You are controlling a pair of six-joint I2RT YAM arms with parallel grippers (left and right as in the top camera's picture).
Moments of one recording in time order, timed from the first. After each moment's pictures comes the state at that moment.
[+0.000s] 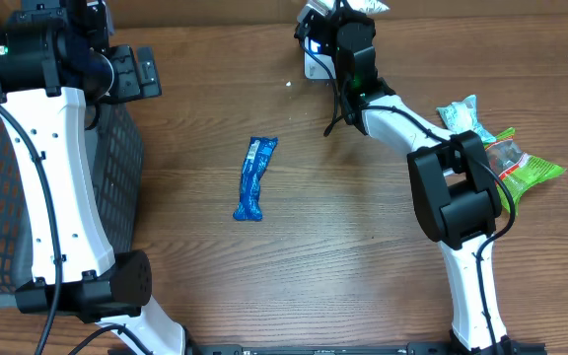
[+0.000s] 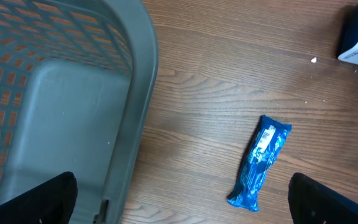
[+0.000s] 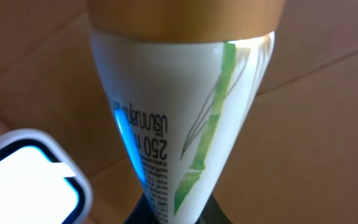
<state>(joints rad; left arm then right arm) 0.10 1.87 2.38 -1.60 -0.03 -0.13 0.38 2.39 1.76 0.55 0.31 -1.00</state>
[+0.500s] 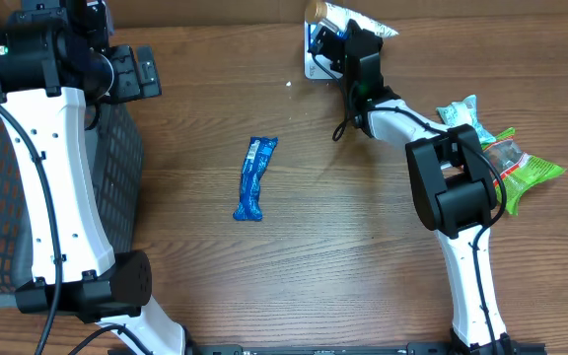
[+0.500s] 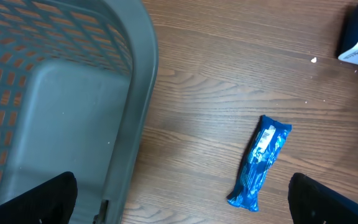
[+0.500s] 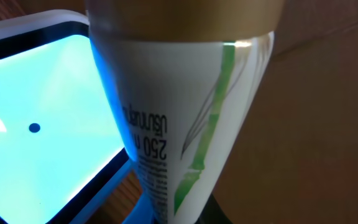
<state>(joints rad) 0.10 1.87 2.38 -1.60 -0.03 -0.13 0.34 2.48 1.76 0.49 0.31 -1.00</state>
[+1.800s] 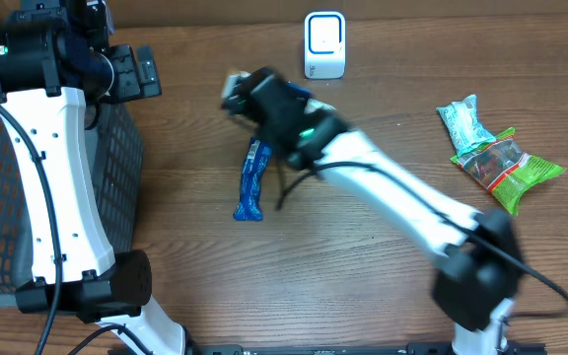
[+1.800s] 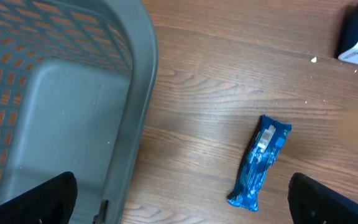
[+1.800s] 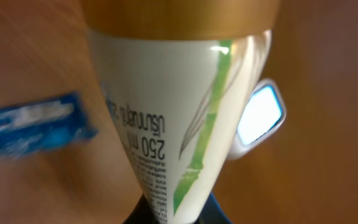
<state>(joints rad) 0.10 1.87 2.38 -1.60 -0.03 -0.13 0.74 1.95 1.78 -0.70 0.35 -0.48</state>
